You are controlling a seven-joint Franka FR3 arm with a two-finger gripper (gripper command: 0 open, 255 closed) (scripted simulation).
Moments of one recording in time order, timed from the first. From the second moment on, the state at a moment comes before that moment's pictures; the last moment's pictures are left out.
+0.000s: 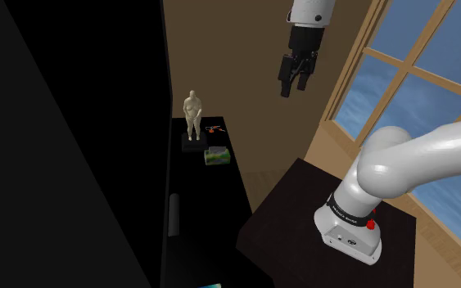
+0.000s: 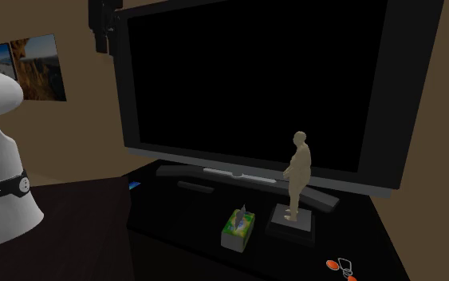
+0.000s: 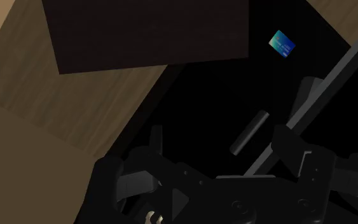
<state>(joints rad) 0.00 -0.79 0.03 -2.35 0.10 1.47 0.11</state>
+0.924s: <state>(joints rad) 0.01 -0.55 -0.04 -2.52 -0.01 1.89 -0.14</state>
